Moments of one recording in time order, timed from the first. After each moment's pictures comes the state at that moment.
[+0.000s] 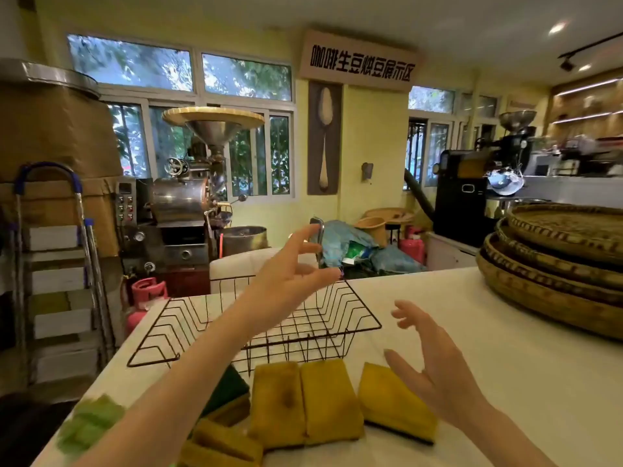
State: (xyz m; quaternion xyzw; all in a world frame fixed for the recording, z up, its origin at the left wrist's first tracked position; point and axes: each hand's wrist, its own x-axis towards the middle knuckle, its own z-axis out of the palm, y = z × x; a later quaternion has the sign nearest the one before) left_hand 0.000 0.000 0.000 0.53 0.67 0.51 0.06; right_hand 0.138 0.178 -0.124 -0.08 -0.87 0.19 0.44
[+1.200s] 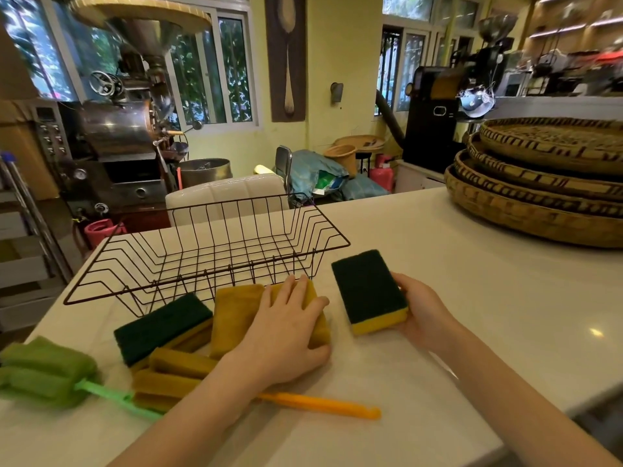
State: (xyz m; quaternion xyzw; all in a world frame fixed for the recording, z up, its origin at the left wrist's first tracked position) left_hand 0.024 0.024 -0.147 0.58 0.81 0.02 -0.03; right_hand 0.144 0.178 -0.148 -0.36 -0.52 0.72 0.27
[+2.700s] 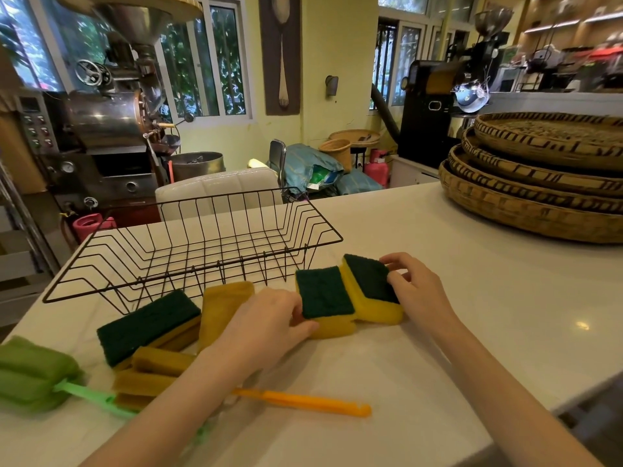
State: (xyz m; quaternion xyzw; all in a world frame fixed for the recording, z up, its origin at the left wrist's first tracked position) left_hand 0.024 0.021 -0.130 0.55 0.82 0.17 0.01; right_hand 0.154 0.196 -0.150 -0.34 -0.80 0.39 0.32
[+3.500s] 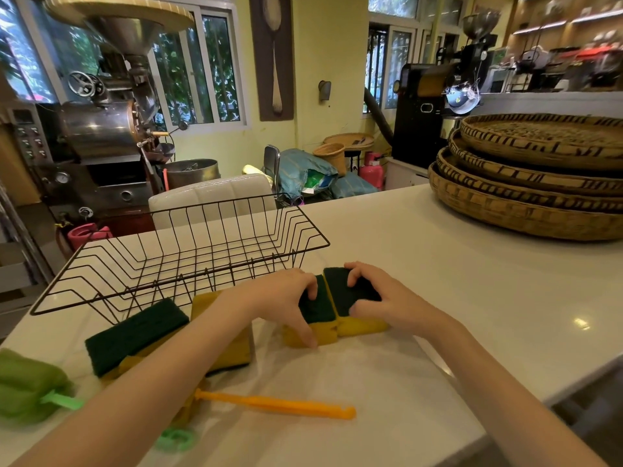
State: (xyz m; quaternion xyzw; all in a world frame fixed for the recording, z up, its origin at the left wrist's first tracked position) left_hand 0.007 0.074 -0.102 0.61 0.78 0.01 0.16; right_hand 0.158 0.198 -0.143 -0.18 -0.87 0.43 0.13
